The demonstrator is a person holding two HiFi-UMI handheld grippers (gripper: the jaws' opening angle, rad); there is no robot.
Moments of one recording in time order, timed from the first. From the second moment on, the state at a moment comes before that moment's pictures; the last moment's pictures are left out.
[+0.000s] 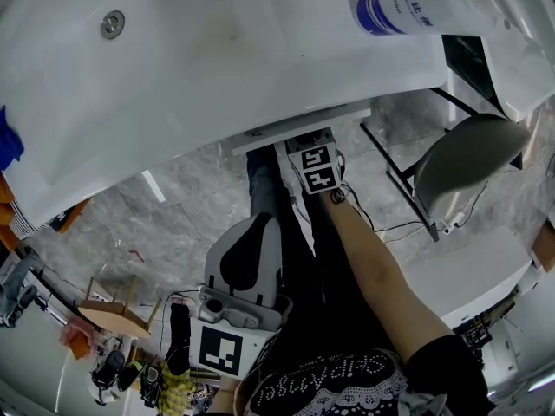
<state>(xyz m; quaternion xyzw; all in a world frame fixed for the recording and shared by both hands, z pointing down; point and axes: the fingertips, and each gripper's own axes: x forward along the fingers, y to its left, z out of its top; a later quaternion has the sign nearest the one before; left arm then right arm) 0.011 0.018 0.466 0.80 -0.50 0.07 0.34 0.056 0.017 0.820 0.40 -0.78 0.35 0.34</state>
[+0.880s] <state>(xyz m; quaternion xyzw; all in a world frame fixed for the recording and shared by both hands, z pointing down) 0.024 0.027 0.472 0.79 -0.49 0.07 0.35 0.057 0.020 0.818 0.41 -0.78 0.34 0.33</state>
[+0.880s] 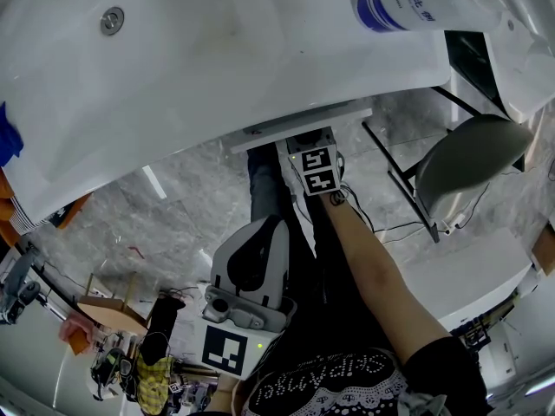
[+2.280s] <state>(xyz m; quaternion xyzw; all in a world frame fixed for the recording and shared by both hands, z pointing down) 0.022 0.024 0.461 0.79 -0.51 0.08 0.33 0.073 0.055 0.817 0.35 -0.79 0.36 0.35</state>
